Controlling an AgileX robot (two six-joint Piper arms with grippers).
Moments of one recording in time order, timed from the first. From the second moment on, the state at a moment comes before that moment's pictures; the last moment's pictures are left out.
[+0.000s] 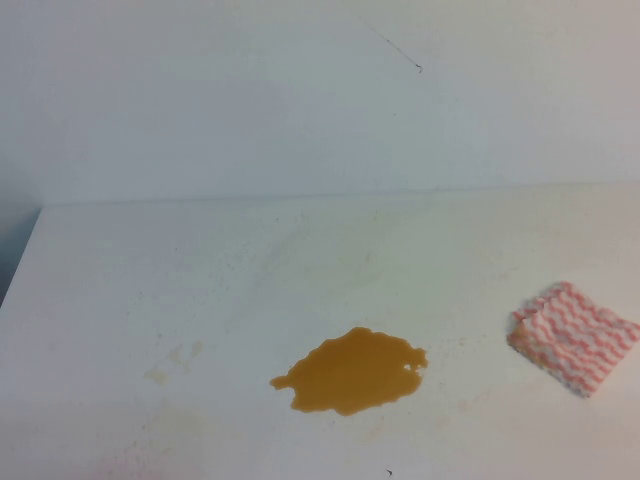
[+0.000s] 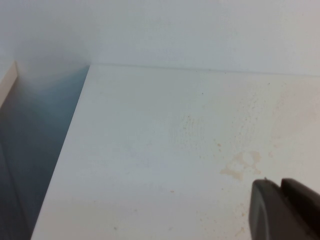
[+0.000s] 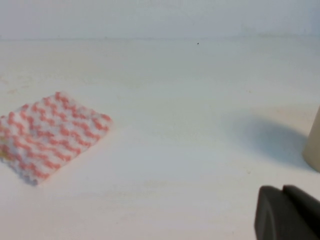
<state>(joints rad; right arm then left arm) -0.08 -0.01 0.03 -0.34 0.43 0.26 -0.08 -0.03 0.03 0.06 0.27 -0.27</state>
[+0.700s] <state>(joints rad) -0.08 -0.01 0.03 -0.35 0.12 0.65 -0.08 -0.03 0.03 0.06 0.27 -0.27</state>
